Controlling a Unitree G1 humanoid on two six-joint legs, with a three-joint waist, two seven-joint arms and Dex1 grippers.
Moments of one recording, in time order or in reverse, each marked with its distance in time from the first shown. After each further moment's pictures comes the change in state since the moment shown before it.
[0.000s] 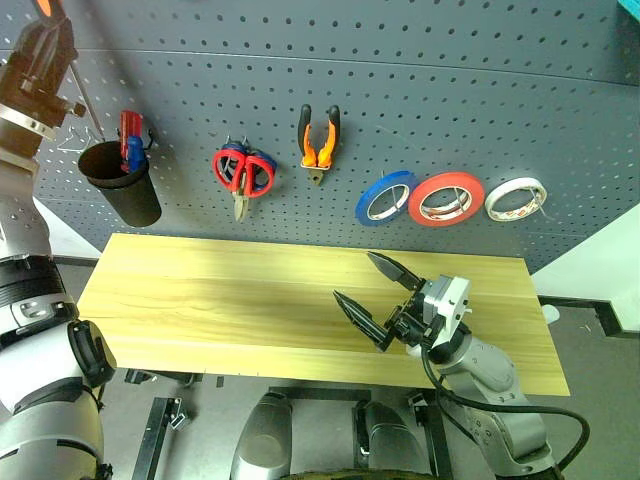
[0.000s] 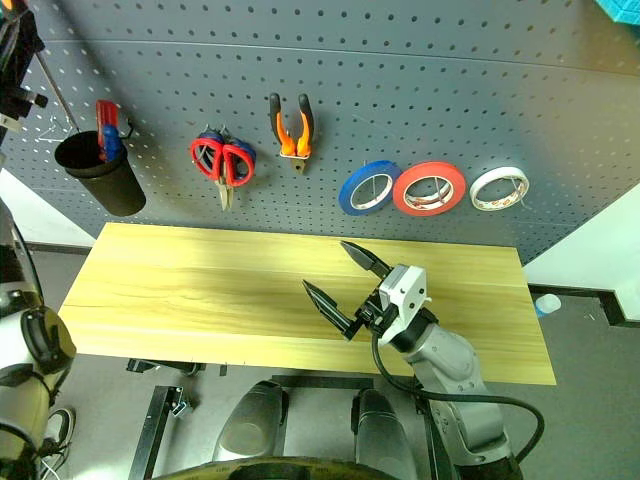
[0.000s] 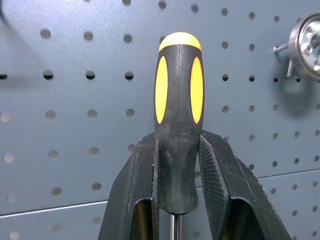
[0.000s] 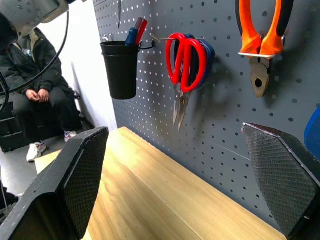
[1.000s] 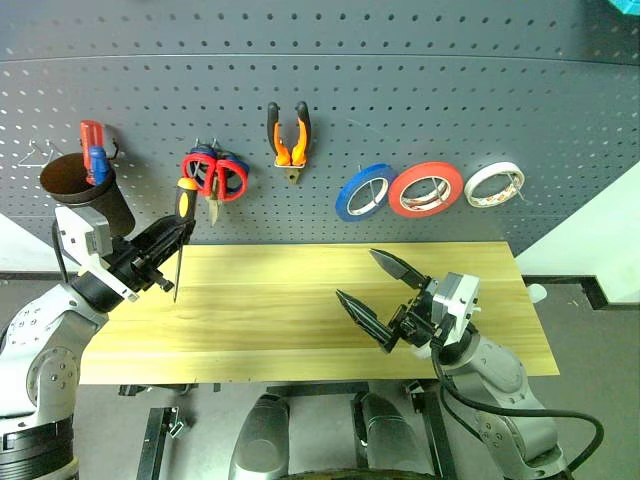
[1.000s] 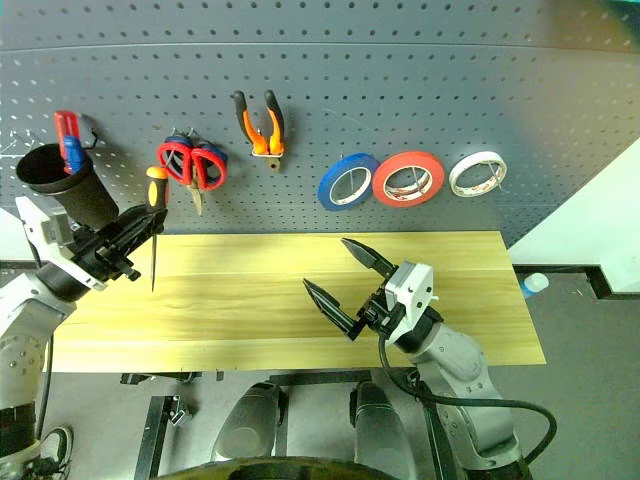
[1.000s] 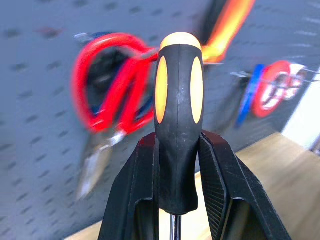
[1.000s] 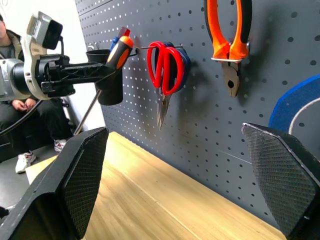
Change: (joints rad) left arm 0.797 -0.128 -0.021 -0.782 -0.179 0.366 0.057; right arm -0.006 -0.033 -0.014 -0.056 0.050 0.038 -0.004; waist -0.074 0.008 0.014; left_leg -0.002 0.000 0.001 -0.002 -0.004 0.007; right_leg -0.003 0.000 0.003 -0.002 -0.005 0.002
